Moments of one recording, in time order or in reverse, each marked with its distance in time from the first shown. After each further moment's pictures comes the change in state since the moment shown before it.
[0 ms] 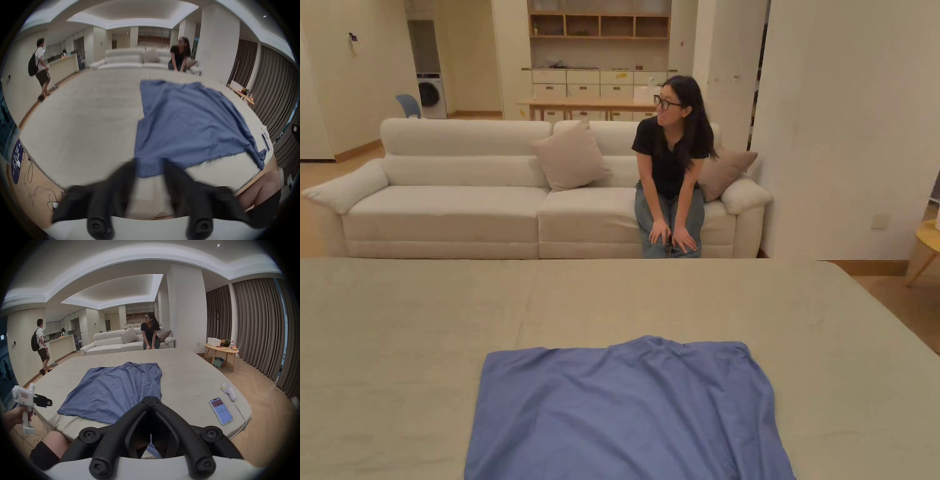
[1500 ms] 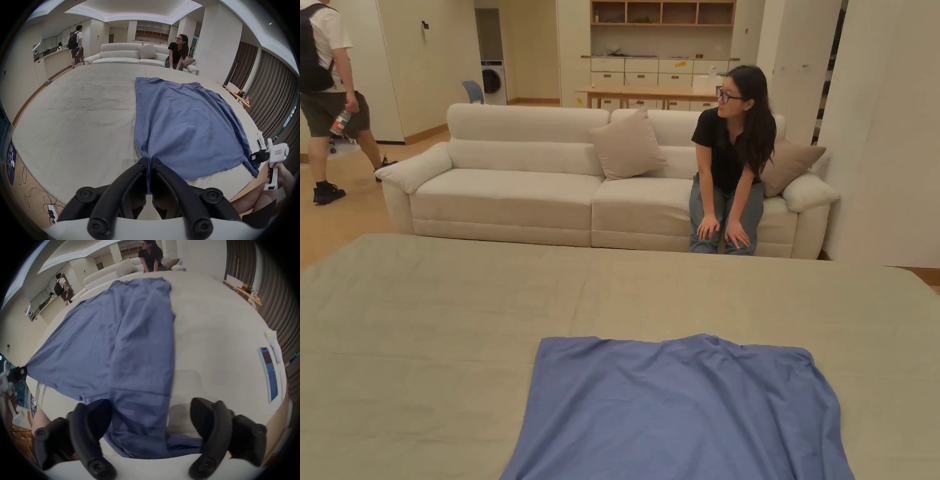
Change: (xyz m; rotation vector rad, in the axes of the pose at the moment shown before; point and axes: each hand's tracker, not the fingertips) left arm -0.007 0.033 -0.004 0.046 -0.063 0.026; right arm 0.025 -0.086 -0.210 -0.736 0.108 -0.040
